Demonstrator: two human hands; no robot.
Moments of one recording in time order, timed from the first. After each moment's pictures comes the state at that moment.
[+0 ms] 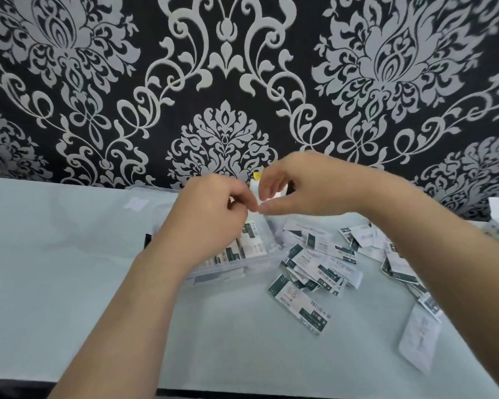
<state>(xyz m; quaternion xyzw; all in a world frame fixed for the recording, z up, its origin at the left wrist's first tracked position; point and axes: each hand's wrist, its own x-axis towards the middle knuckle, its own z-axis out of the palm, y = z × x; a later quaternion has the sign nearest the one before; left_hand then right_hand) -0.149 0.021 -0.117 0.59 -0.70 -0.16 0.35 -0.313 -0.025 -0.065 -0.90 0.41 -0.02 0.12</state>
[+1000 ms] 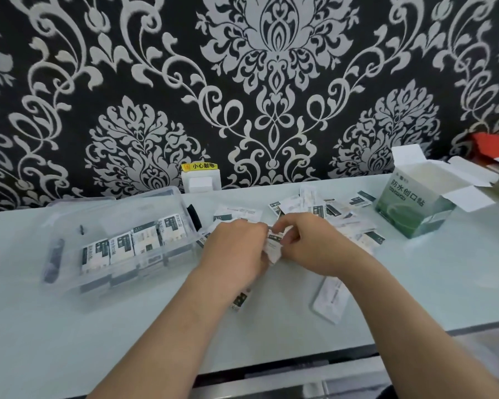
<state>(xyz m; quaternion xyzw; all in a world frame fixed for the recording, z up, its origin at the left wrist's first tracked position) -0.294 0.022 -0.185 0.55 -0.84 0.01 0.06 -0.442 0.025 -0.184 -0.68 0.64 -0.21 0.29</state>
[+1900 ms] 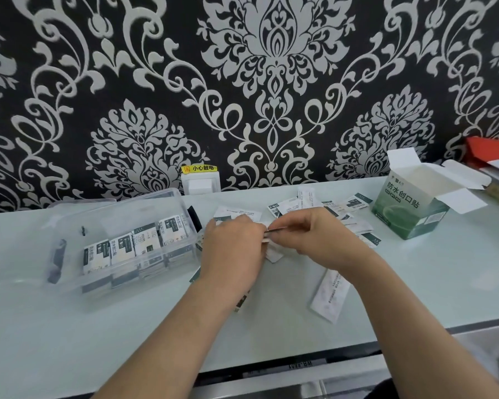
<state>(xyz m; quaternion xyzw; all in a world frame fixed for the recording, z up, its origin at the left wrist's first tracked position) -0.294 0.024 -0.191 0.55 -0.82 0.04 0.16 -0.447 0.036 -0.174 -0.60 0.58 -0.35 0.42</state>
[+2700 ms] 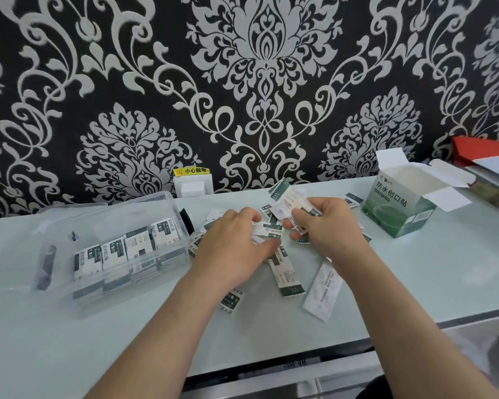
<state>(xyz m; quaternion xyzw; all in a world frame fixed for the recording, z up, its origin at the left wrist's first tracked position) -0.297 0.027 -0.175 0.59 -0.77 -0.17 0.18 -0.453 0.033 -0.170 -0.46 0.64 -0.48 0.39</state>
